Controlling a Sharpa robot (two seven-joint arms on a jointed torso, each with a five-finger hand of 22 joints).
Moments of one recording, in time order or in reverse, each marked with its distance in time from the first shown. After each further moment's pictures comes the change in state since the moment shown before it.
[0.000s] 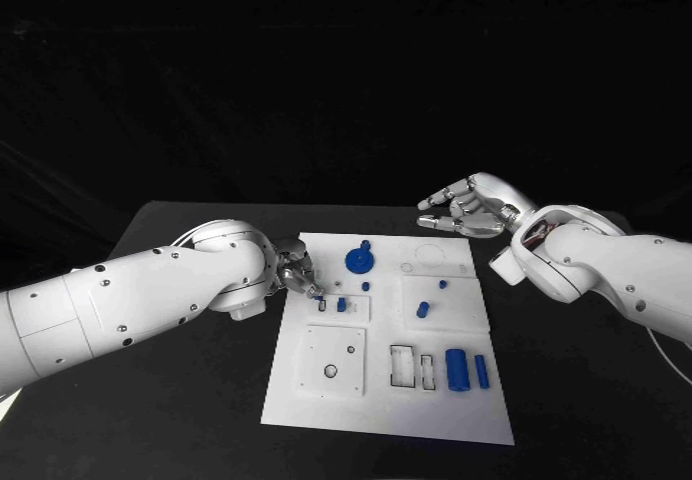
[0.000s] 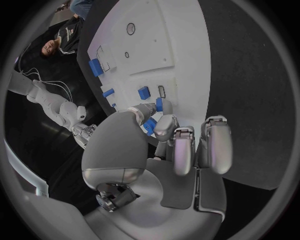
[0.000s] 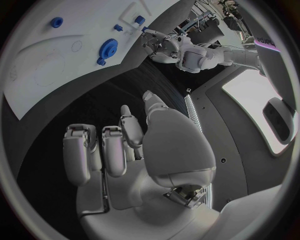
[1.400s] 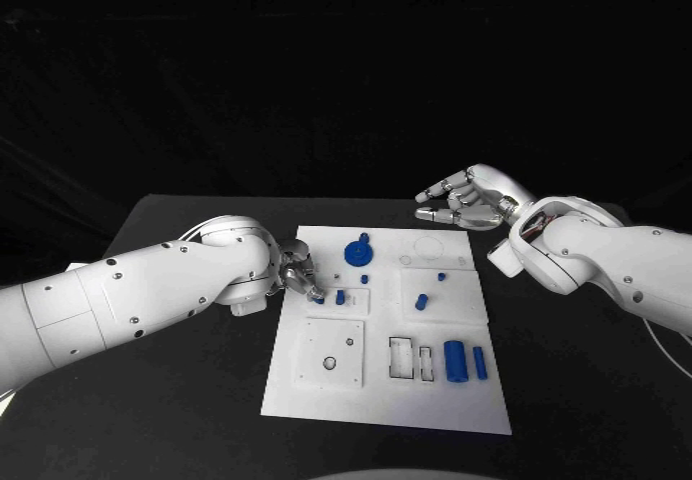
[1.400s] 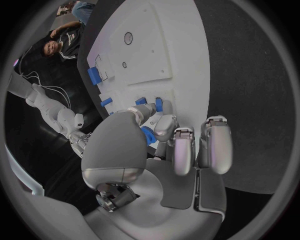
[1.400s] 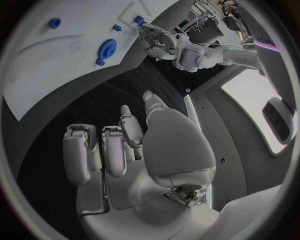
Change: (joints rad) left arm -0.010 0.036 -0.005 -0.046 0.002 0.081 -0.005; left_hand -0.004 -0.003 0.013 -0.008 -0.001 0.006 0.001 0.002 0.001 0.000 0.000 0.004 0.001 0.000 0.000 0.000 0.000 0.000 0.000 0.000 0.004 0.000; right arm -0.001 0.002 0.000 0.001 0.000 0.001 0.003; right_hand 0.000 0.000 0.000 0.000 0.000 0.000 0.000 0.000 0.000 0.000 0.000 0.000 0.001 0.000 0.000 0.000 0.000 0.000 0.000 0.000 0.000 0.000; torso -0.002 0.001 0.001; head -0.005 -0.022
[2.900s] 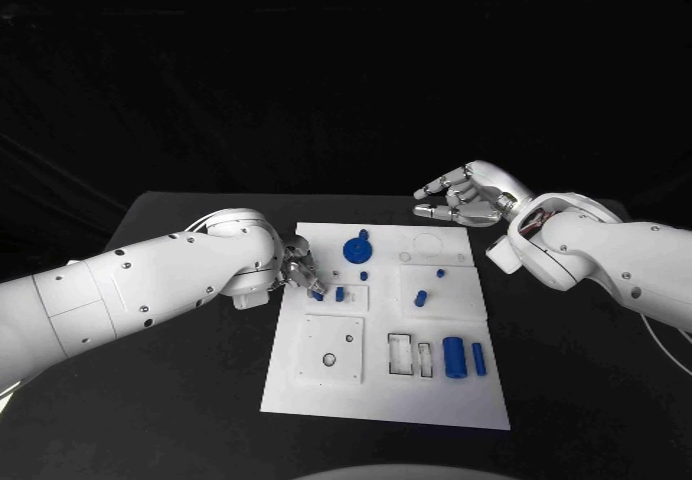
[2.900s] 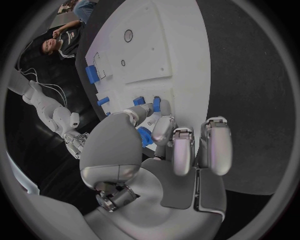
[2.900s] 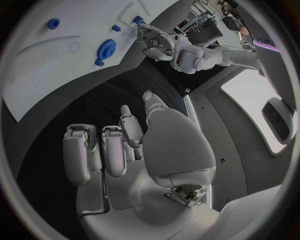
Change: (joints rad) left arm 0.008 0.034 -0.003 -0.042 0.027 0.026 -0.038; left_hand -0.119 -0.015 0.013 -0.071 -0.003 0.036 -0.023 0.009 -0.007 0.035 -0.020 0.030 0.034 0.000 -0.015 0.000 0.001 0.000 -0.004 -0.004 0.022 0.000; right arm 0.000 0.001 0.000 0.000 0.000 0.002 0.003; right_hand 0.000 0.000 0.000 0.000 0.000 0.000 0.000 0.000 0.001 -0.003 -0.003 -0.006 -0.003 0.000 0.000 -0.004 0.000 0.000 0.000 0.000 0.000 -0.001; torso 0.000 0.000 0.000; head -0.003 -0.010
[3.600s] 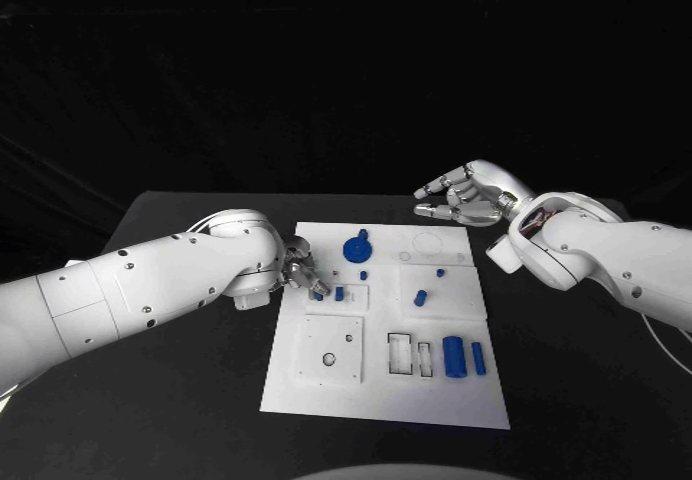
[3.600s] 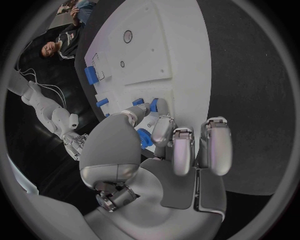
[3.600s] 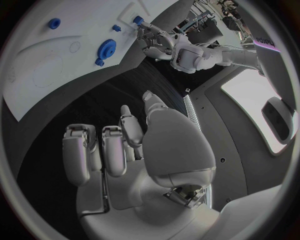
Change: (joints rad) left arm -0.002 0.008 -0.002 -0.003 -0.001 0.004 -0.011; left_hand -0.029 -0.012 -0.055 0.027 0.001 0.033 -0.018 -0.008 -0.012 0.005 -0.005 0.013 0.016 0.000 0.000 0.000 0.000 0.000 0.000 0.000 0.007 0.000; right arm 0.000 -0.003 0.000 0.001 0.002 0.000 0.002; right_hand 0.000 0.000 0.000 0.000 0.000 0.000 0.000 0.000 0.000 -0.004 0.004 0.000 -0.001 0.000 0.000 0.000 0.000 0.000 -0.004 0.004 0.000 0.001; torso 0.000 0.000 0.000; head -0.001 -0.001
